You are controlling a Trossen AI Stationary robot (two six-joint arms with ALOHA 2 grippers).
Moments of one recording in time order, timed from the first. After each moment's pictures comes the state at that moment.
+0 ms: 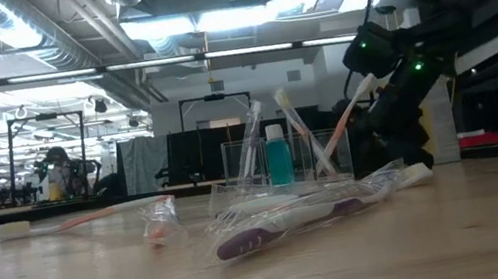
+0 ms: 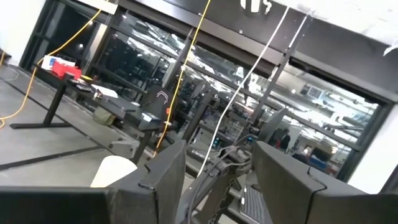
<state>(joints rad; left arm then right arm) -0.06 1.07 1.16 0.22 -0.45 -0.40 -0.42 1.65 0.51 0.34 0.09 2.26</state>
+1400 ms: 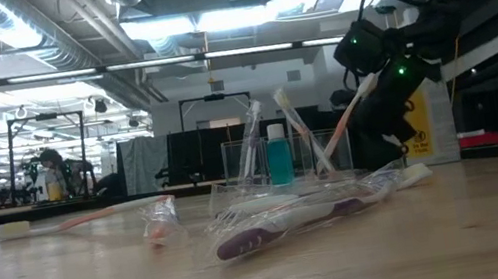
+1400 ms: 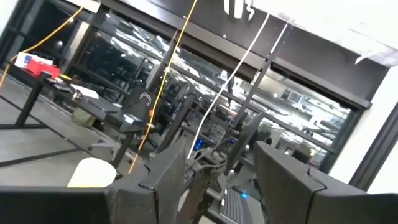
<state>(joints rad) -0.12 1.05 1.16 0.24 -0.45 -0.40 -0.43 1.68 0.56 0.43 0.31 2.28</state>
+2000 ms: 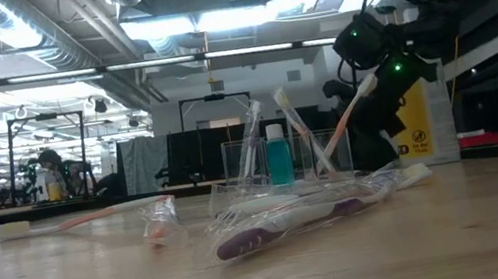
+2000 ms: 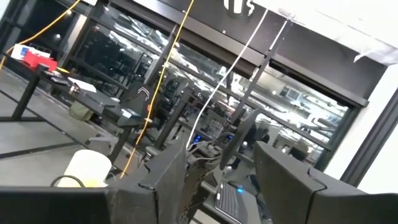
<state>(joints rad) -0.19 1.05 1.16 0.23 -0.50 -0.41 -0.43 1.68 0.56 0.52 0.30 2.16</state>
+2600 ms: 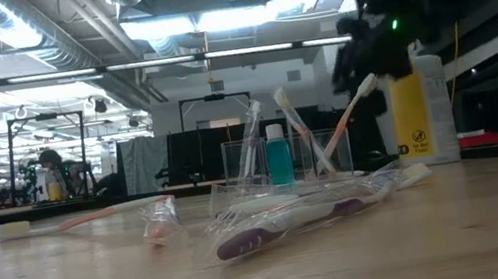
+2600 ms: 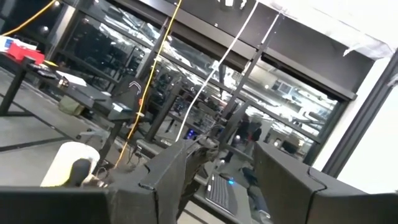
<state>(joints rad) -0.28 1.05 1.16 0.23 -0.55 -0.39 -0.35 1.42 0.54 0.59 0.76 1.99</state>
